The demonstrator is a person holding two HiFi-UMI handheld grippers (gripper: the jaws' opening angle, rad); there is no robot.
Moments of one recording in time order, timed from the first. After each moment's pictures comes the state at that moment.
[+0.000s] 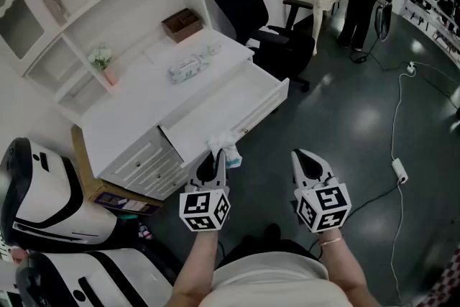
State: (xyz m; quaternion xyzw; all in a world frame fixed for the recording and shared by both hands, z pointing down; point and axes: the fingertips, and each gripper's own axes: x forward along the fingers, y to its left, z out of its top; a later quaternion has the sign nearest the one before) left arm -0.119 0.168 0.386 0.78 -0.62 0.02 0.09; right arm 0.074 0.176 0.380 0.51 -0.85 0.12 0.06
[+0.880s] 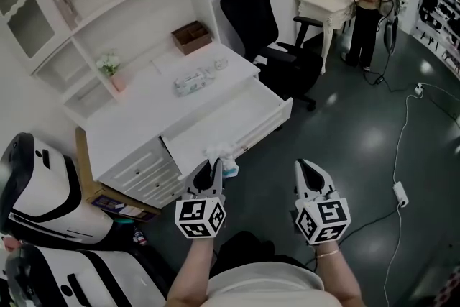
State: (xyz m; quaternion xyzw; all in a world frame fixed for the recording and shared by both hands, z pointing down) left arm -0.109 0.147 0.379 0.76 -0.64 0.01 0.09; right arm 0.102 0.145 0.366 0.51 -0.85 0.11 0.02
